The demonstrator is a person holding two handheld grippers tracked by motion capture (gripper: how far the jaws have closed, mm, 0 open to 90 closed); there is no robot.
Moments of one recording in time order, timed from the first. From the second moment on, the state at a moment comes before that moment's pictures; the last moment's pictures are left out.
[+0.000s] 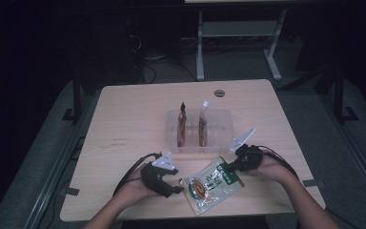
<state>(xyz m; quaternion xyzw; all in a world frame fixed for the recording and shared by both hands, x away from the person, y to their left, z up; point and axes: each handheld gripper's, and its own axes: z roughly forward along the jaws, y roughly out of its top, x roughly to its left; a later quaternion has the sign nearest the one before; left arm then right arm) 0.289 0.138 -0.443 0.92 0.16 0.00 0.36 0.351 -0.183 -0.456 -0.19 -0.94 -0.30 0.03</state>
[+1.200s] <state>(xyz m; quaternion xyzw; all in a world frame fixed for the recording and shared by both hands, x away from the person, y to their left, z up) 0.284 0.107 -0.456 0.92 0.16 -0.02 0.35 0.331 -0.193 -0.448 -0.26 -0.90 -0.36 0.04</state>
